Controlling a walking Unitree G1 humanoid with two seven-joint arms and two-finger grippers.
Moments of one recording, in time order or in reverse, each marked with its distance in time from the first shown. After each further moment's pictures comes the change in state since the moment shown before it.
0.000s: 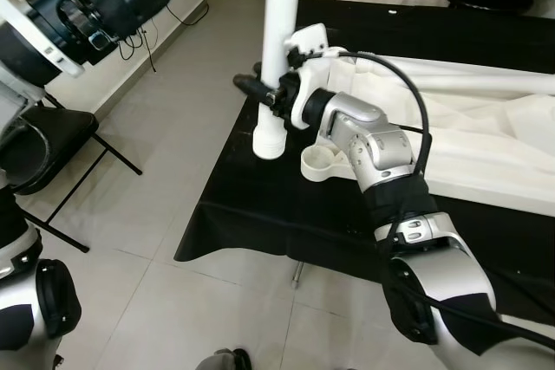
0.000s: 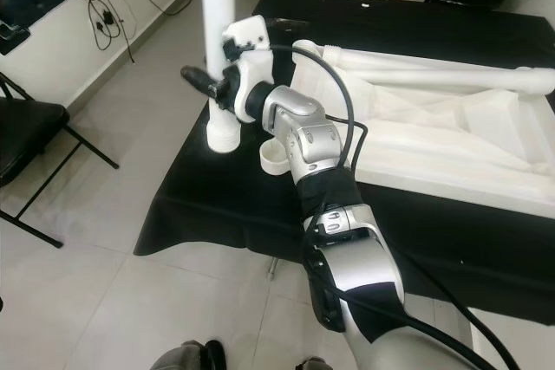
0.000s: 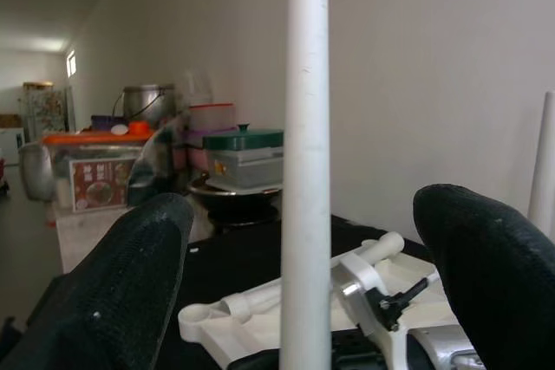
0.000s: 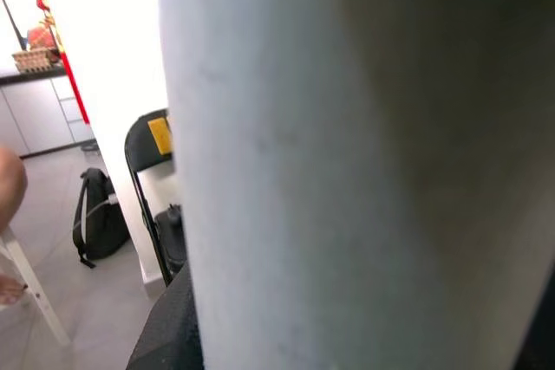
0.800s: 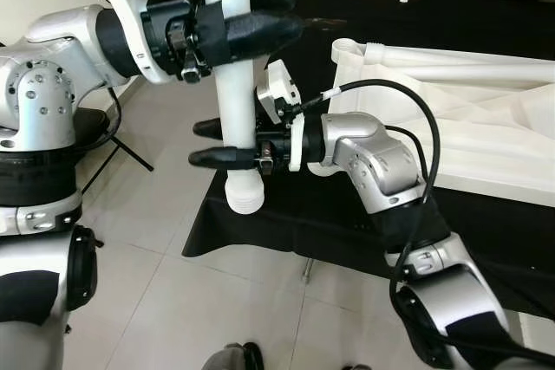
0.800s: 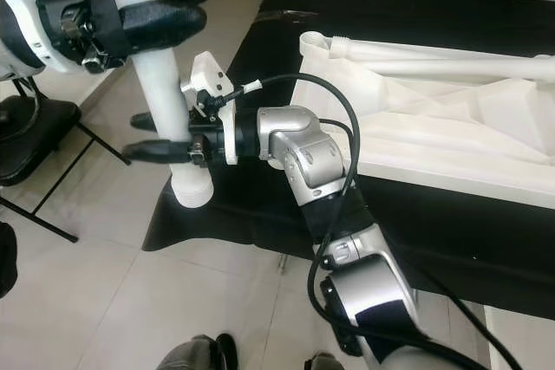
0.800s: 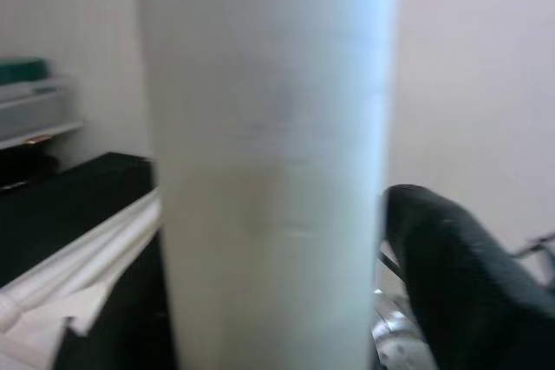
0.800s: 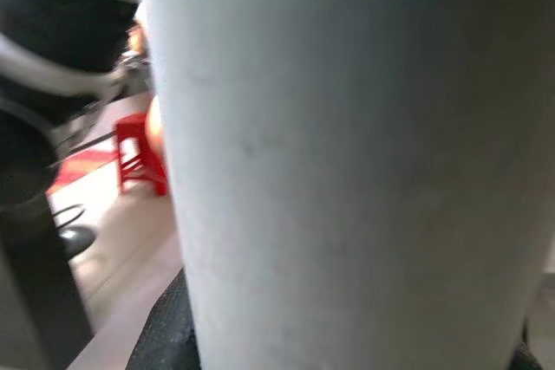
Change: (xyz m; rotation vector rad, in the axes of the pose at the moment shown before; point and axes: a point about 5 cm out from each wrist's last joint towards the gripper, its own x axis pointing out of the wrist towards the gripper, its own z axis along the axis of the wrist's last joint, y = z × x) left arm 0.069 -0.035 -0.031 -0.169 0.147 -0.559; right arm -0.020 0.060 -0.012 -0.044 0.098 0.636
